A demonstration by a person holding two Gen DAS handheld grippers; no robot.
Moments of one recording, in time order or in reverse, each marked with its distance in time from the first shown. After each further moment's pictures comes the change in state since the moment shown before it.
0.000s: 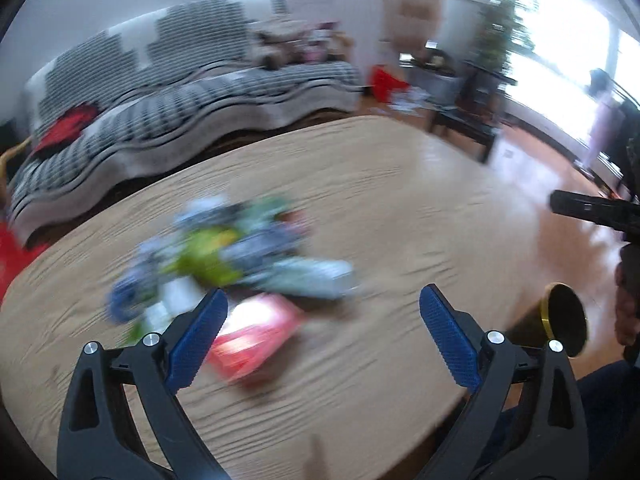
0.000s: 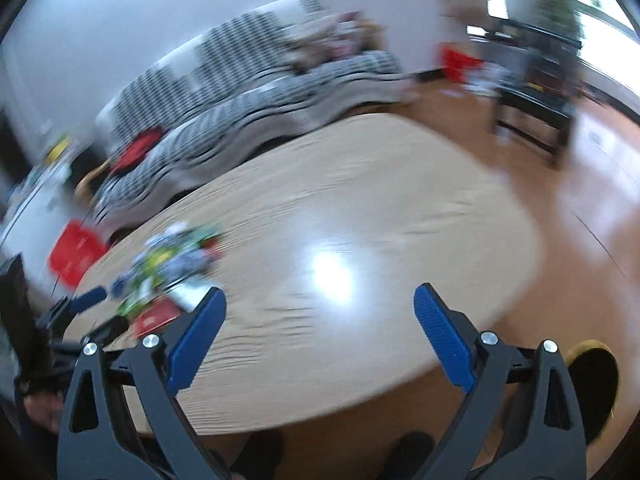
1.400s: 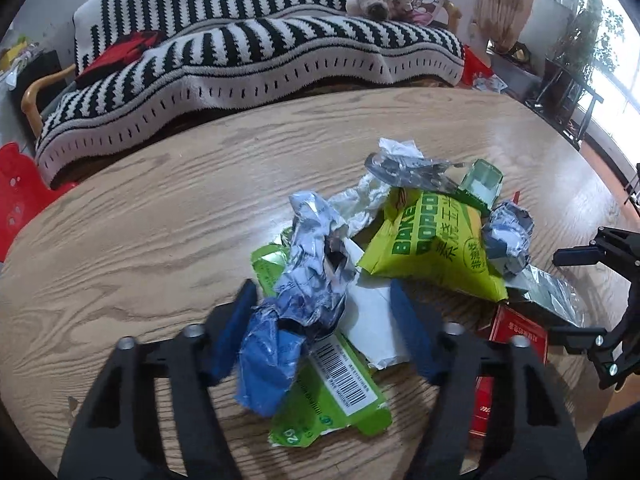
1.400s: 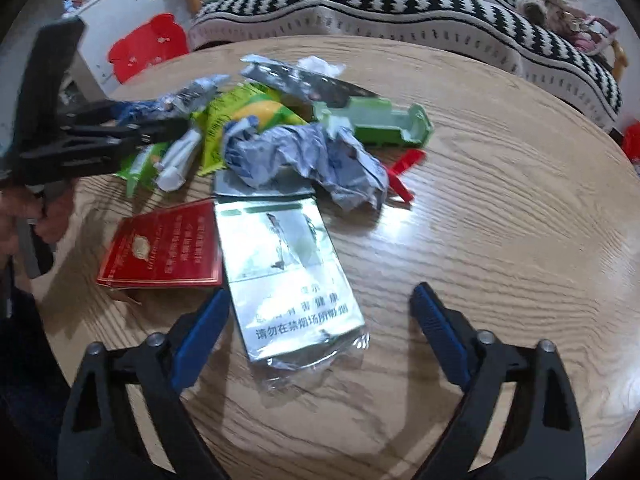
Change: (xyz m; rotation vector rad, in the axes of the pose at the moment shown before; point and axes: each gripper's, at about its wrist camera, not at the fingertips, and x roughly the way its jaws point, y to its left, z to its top) left arm 0.118 0.150 -0.003 -0.143 0.137 0.133; right arm 0.227 0.133 -0.015 -0.550 0.377 0.216
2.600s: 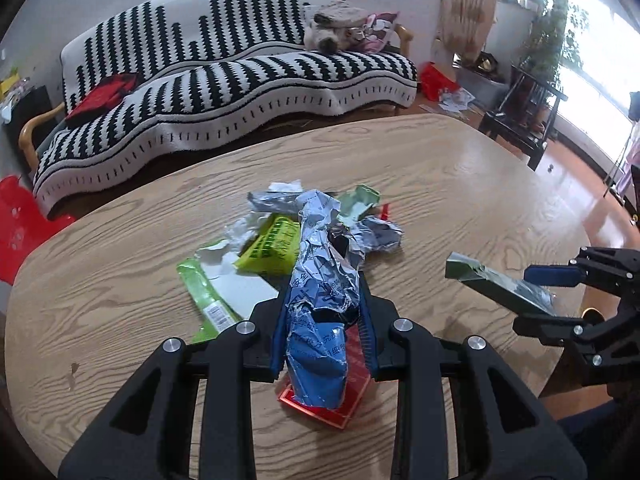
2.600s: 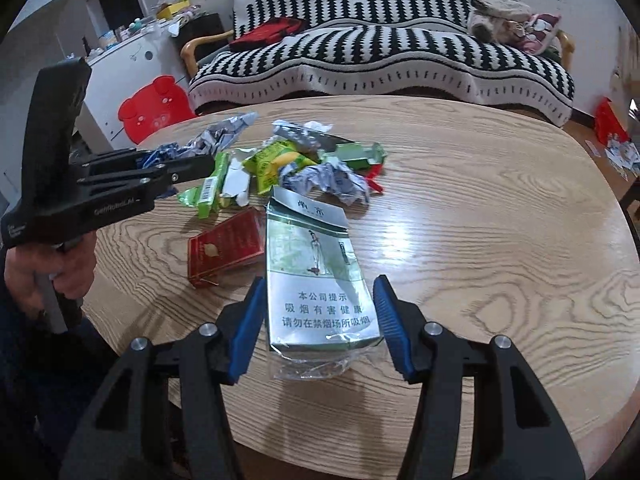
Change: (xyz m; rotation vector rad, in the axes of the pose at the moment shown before) left arm -0.093 -0.089 -0.008 0.069 -0.105 -0.054; right arm -0.120 0.019 -0.054 0.138 -0.172 -0.041
